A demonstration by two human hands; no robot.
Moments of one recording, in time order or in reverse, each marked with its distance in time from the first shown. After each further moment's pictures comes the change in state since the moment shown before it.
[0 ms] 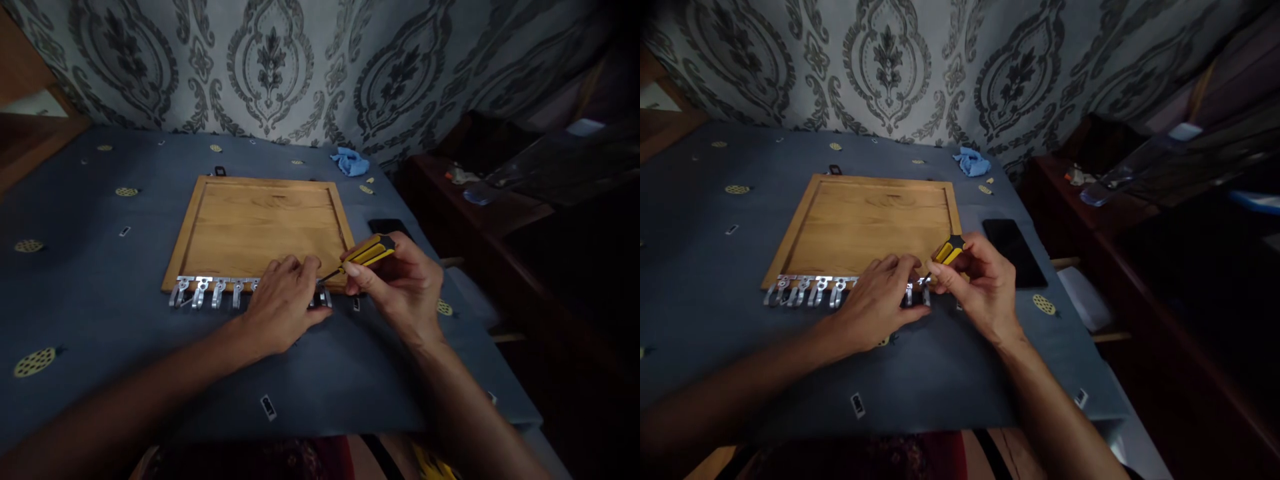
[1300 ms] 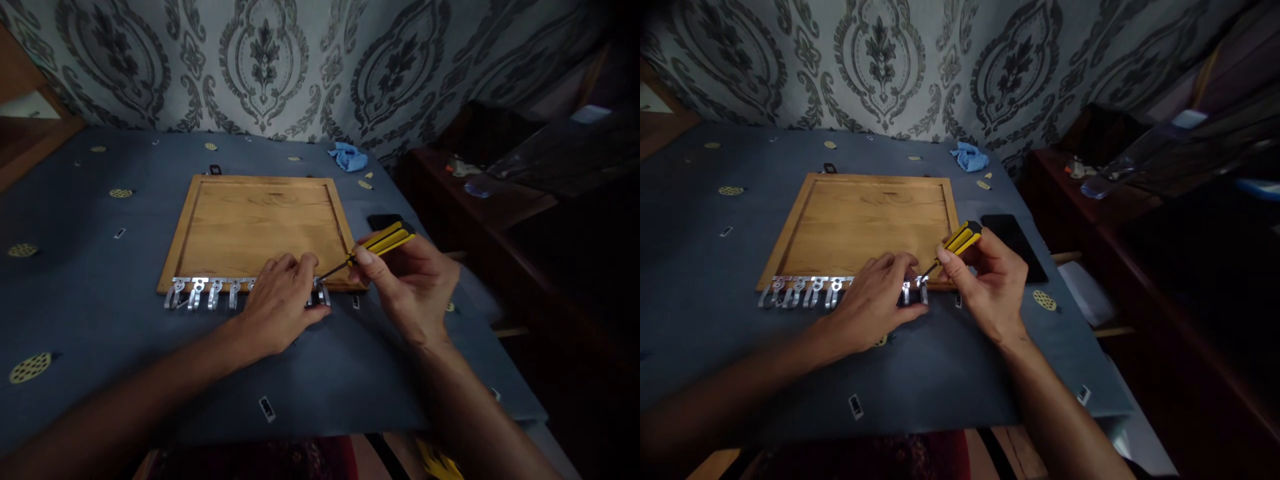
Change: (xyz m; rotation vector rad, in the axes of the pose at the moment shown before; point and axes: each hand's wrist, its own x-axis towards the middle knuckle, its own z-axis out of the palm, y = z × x) left_hand 0.001 -0.002 0.002 0.014 0.004 0.013; right_hand -0.001 0.004 -0.005 -0.065 0.140 -0.068
